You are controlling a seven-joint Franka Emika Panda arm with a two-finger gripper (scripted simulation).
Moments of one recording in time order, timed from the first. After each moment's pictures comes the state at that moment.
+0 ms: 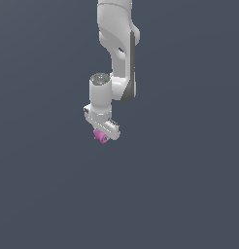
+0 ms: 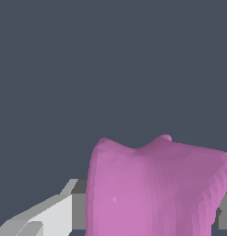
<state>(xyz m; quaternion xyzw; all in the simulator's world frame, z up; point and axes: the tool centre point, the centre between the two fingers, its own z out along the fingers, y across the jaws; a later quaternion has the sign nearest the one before) -0.055 -0.088 0.081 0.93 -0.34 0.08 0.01</state>
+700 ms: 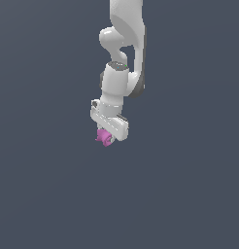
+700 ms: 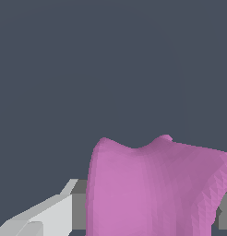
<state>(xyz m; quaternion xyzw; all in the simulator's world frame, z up) -0.006 -0.060 0.143 0.90 -0.39 0.20 0.02</state>
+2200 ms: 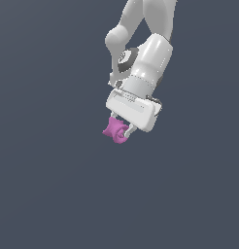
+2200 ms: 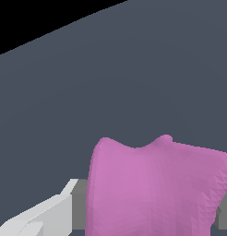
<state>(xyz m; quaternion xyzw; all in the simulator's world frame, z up) 0.056 -0.002 0.276 0.79 -0.46 0.40 0.05</state>
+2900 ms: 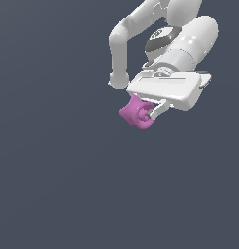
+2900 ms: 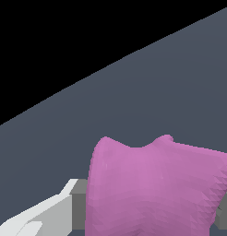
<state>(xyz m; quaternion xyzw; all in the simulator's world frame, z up) 0.078 0.054 0.378 0.68 -0.49 0.53 0.07</state>
